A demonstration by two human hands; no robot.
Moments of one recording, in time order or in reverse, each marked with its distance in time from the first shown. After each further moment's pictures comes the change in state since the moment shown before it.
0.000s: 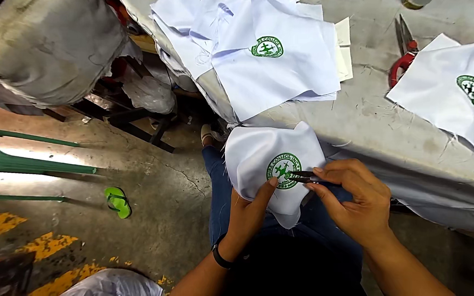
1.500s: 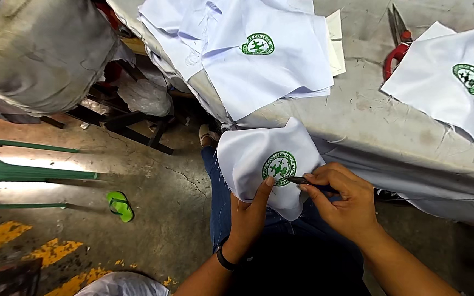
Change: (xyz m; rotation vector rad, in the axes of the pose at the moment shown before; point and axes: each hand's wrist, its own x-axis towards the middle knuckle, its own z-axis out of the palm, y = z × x) left_hand -0.003 -0.009 0.006 -0.014 0.049 0.035; right_hand -0.013 0.002 0.008 0.074 -0.065 0.103
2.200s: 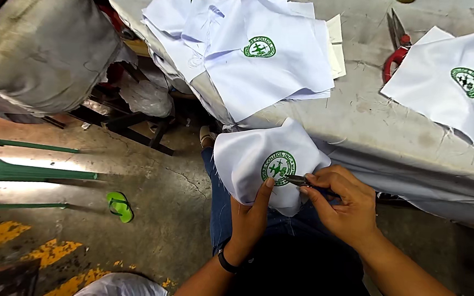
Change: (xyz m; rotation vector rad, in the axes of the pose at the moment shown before) left_hand -0.002 -0.002 0.000 0.008 0.004 0.086; right_hand -0.002 -0.006 0.003 -0.005 0.044 -0.020
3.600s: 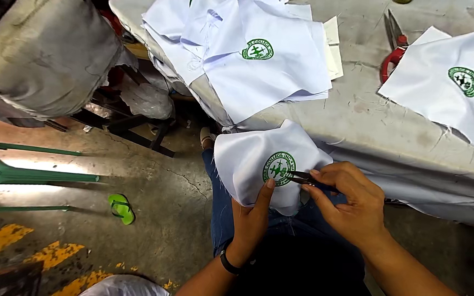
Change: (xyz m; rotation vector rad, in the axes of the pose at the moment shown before) left_hand -0.002 -0.001 0.004 -0.027 0.017 -0.005; right_hand 0.005 -0.002 -0.008 -0.123 0.033 -0.036
